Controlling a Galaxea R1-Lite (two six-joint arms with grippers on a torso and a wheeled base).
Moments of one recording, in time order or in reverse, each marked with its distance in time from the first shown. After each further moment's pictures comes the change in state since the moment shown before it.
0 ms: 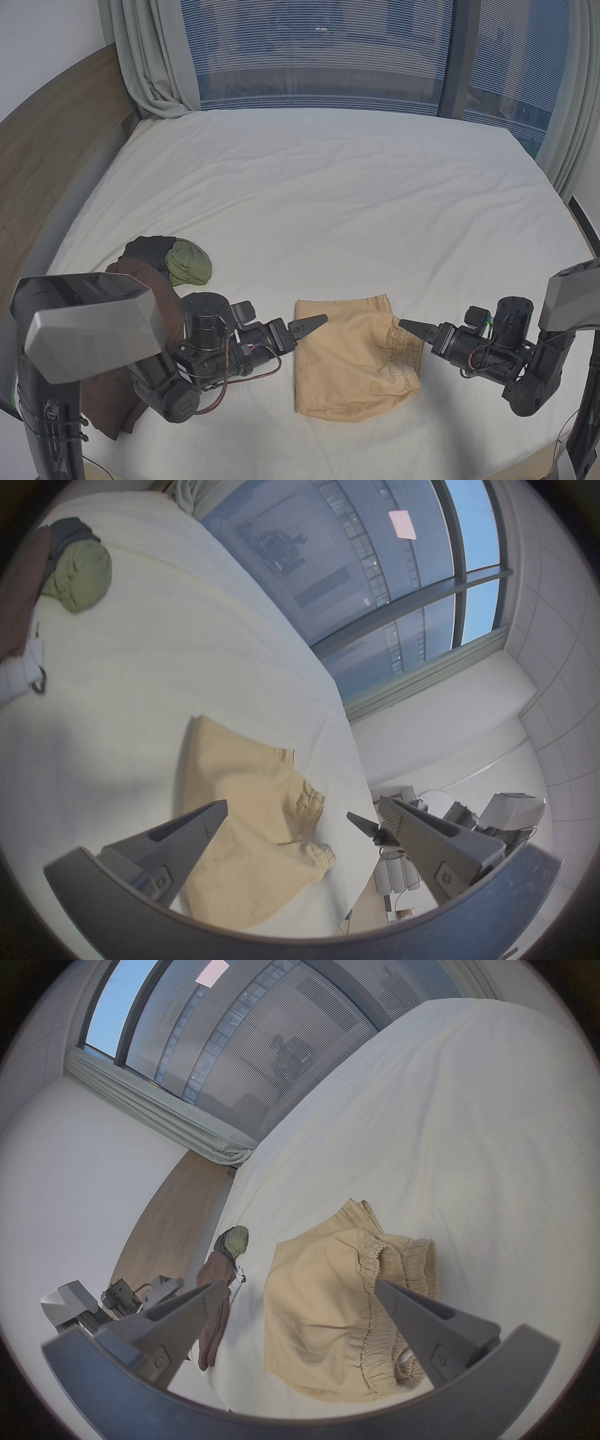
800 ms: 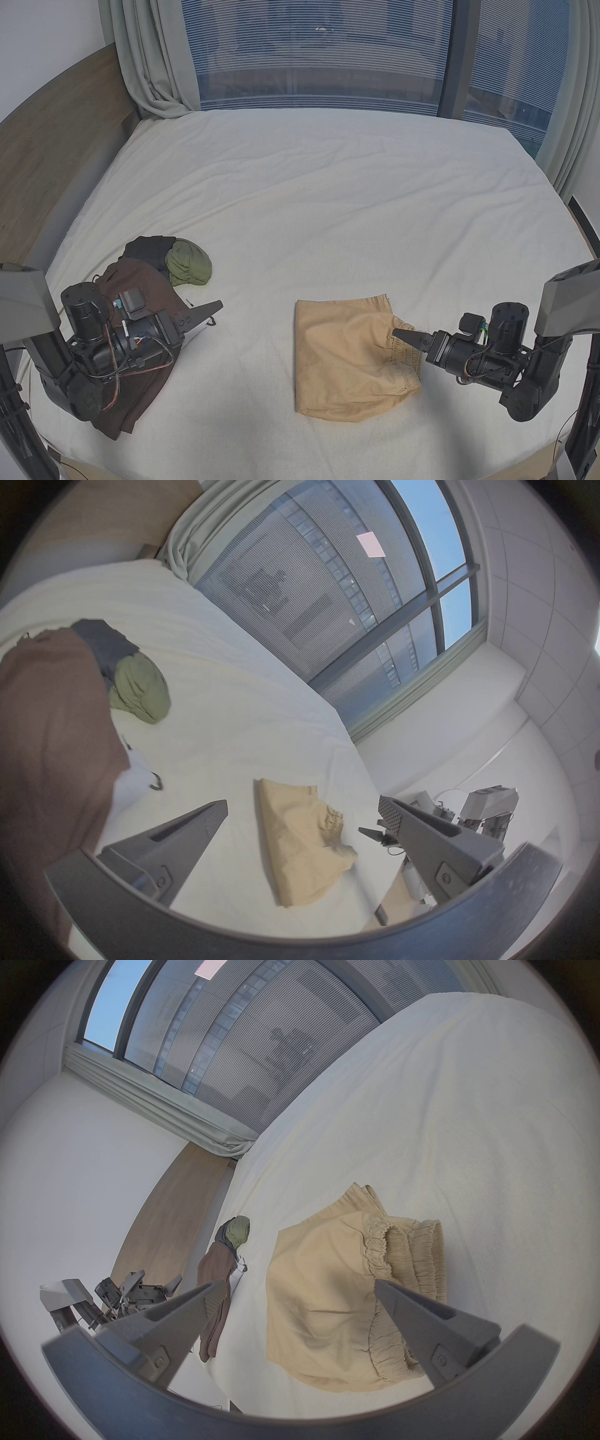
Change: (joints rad) left arm 0.377 -0.272 0.397 -0.203 -0.249 0.183; right arm 0.036 0.010 0.018 0.000 -0.006 0.000
